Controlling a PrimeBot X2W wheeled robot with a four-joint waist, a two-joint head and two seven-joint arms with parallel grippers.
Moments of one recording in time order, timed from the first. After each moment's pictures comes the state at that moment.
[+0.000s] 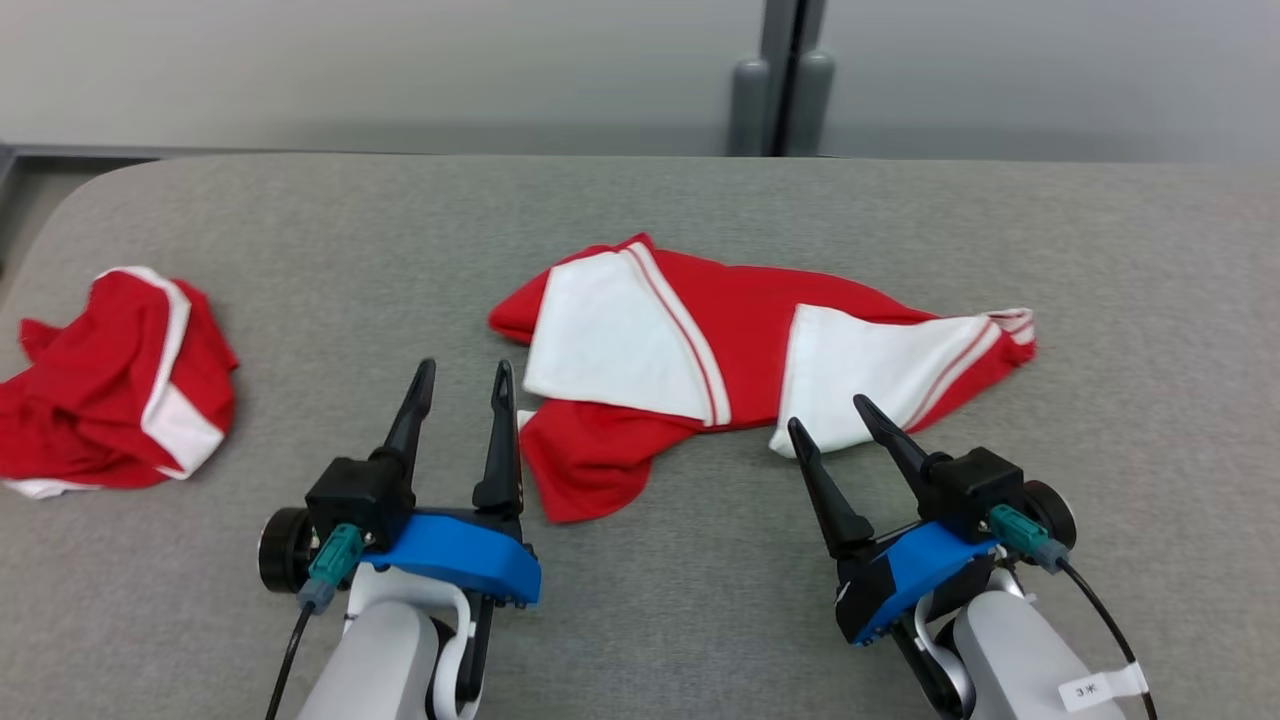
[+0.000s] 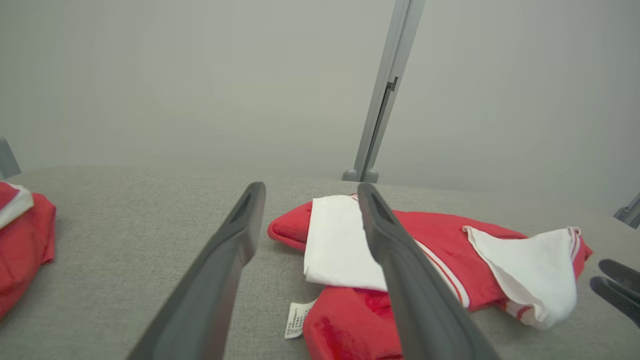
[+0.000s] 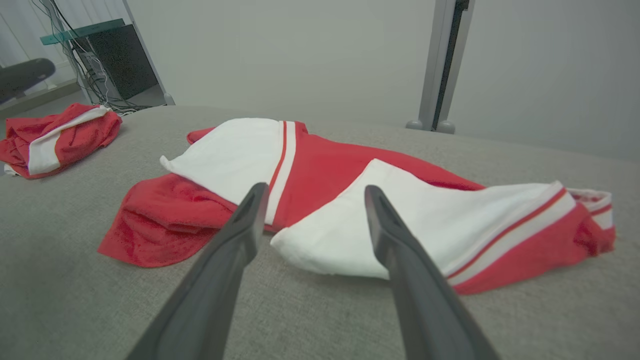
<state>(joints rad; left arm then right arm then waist) -0.30 0.05 -0.30 0.38 -0.32 0.01 -0.26 -0.35 -0.05 0.27 0.50 0.16 0.13 -0.26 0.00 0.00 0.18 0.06</state>
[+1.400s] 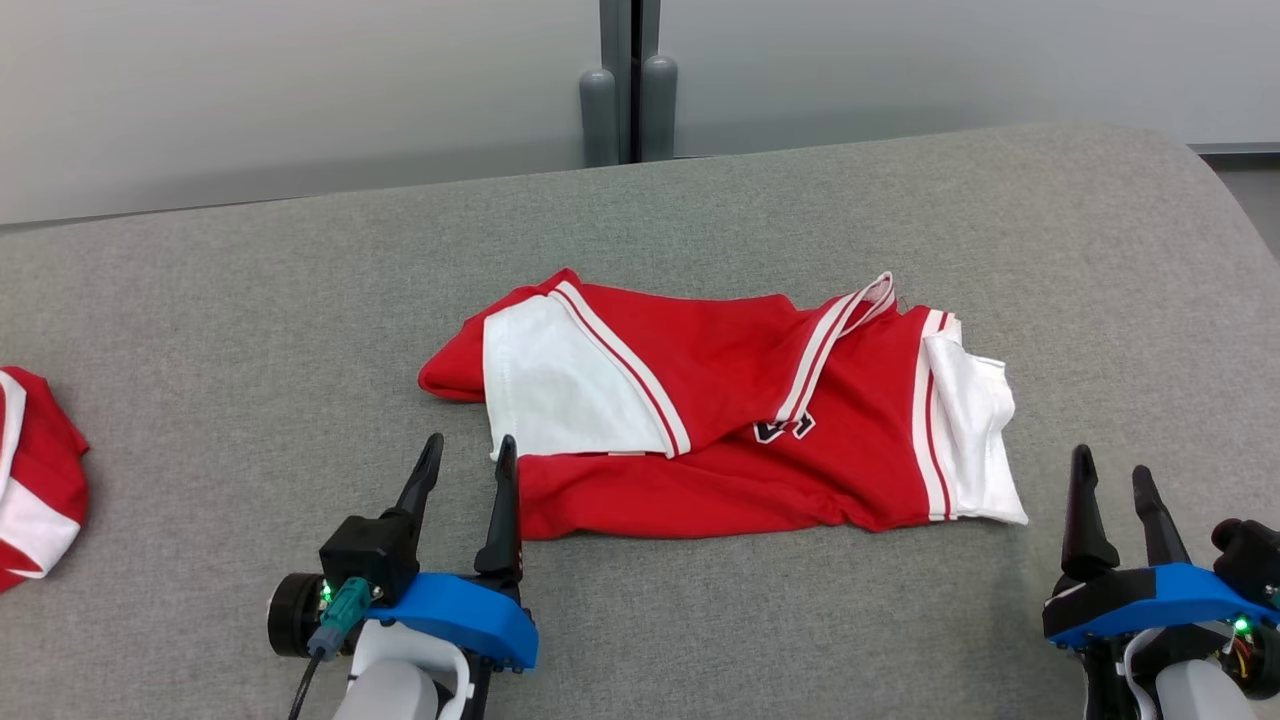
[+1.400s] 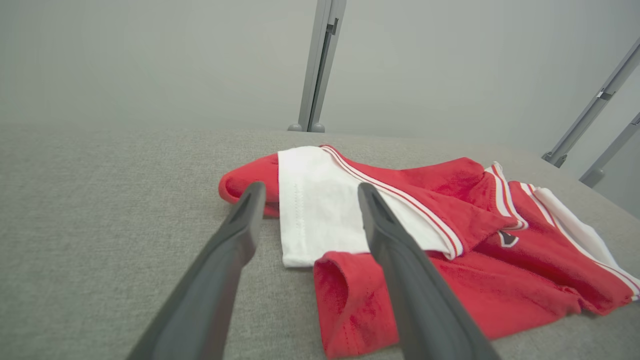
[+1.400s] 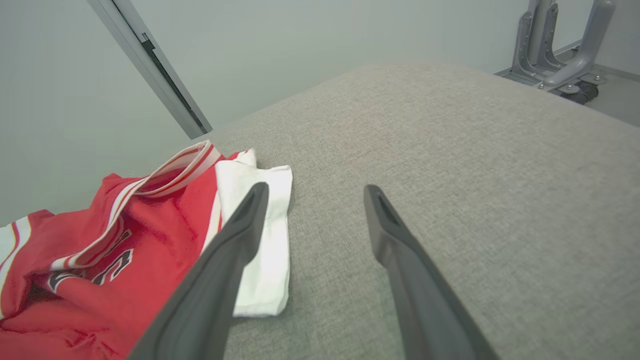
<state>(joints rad) -0.22 0.05 -0.29 0.43 -0.30 -0.01 -0.26 -0.23 -0.05 -0.22 0.55 0.34 0.13 -0.26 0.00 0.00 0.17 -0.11</state>
